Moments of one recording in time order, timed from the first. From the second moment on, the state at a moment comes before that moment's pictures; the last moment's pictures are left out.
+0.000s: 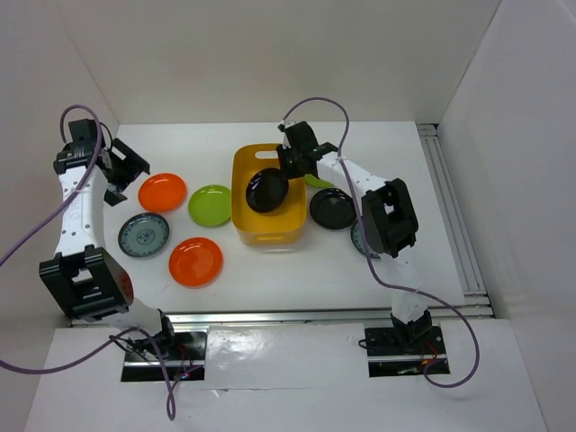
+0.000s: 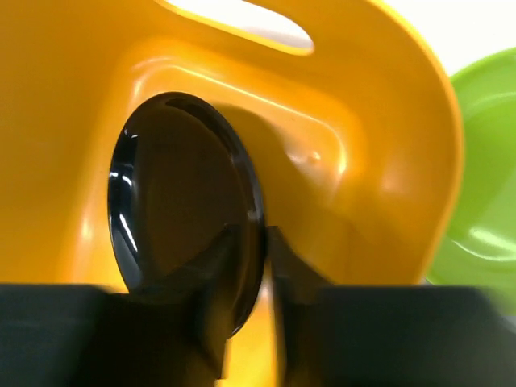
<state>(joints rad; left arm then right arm) 0.33 1.54 1.53 -0.94 0.01 -0.62 0.53 2.20 1.85 -0.43 -0.04 0.22</state>
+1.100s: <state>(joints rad) 0.57 1.17 0.69 -0.70 0.08 -0.87 0.69 1.68 1.66 -0.40 -0.30 0.22</state>
